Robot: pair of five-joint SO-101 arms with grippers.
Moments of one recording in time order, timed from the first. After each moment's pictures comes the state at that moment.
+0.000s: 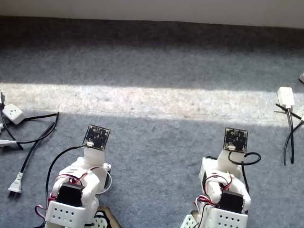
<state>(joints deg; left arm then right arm) 6.3 -103.4 96.0 76.4 0.2 8.7 -104.1 96.2 68.7 4.7</state>
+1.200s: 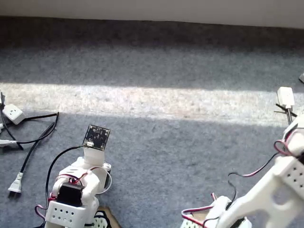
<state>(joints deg) 6.3 -103.4 96.0 76.4 0.2 42.0 -38.3 28.2 55.8 8.0</state>
